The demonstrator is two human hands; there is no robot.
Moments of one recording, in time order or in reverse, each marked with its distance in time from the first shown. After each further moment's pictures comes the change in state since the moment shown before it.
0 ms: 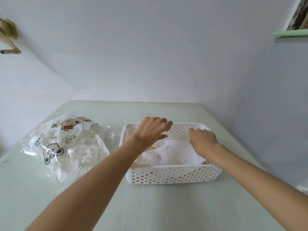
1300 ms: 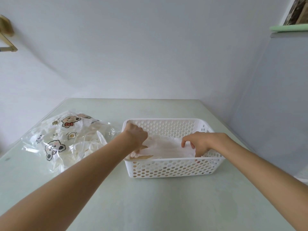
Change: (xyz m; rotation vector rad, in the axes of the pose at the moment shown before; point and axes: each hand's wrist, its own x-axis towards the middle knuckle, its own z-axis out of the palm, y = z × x) left_hand -0.031 -0.012 -0.013 0.203 -0.712 -0.127; right_hand 0.005 0.011 -0.005 0.201 -0.530 -0.207
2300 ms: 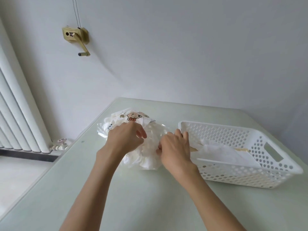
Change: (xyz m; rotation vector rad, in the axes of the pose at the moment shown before) left_hand -0.142 -0.100 0.075 -0.839 0.421 -0.508; right_hand -0.029 -0.251 0.010 0.070 0.801 -0.162
